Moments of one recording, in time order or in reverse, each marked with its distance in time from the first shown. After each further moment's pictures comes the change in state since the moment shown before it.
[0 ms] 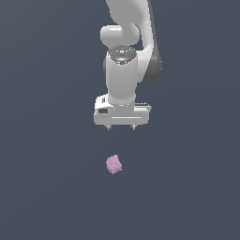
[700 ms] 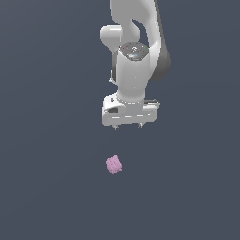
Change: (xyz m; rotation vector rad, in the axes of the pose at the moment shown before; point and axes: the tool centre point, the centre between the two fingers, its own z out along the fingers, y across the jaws) arm 0.002 -0.029 -0.007 0.002 0.001 -0.083
